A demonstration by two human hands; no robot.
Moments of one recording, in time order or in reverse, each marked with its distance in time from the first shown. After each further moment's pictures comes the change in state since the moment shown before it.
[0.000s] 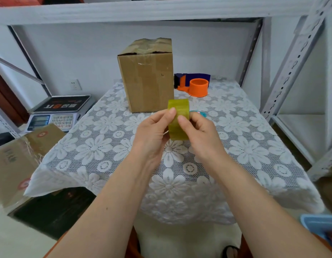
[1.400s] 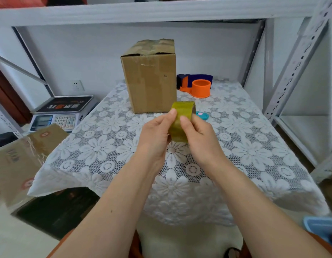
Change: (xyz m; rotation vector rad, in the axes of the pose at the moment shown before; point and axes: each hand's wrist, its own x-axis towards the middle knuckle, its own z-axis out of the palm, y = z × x) left_hand -0.003 -0.001 0.002 0.077 0.059 0.002; right_hand 0.001 0.004 0.008 -0.028 -0.018 -0.038
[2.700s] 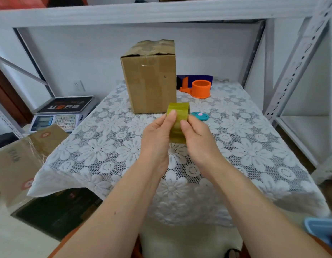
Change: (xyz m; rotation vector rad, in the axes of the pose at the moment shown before) left_hand 0.003 -0.010 0.004 -0.084 0.036 0.046; right_hand 0.000 -0.002 0.005 -0.011 0.003 0.068
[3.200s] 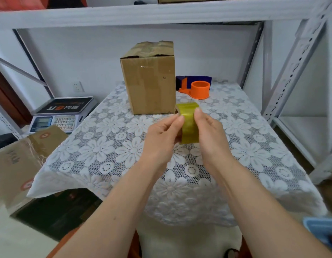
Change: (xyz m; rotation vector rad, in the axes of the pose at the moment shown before) left_hand -0.006 0.001 -0.002 0.266 -0.126 0.079; right_hand 0.004 -0.004 -0.015 0.187 0.149 0.125
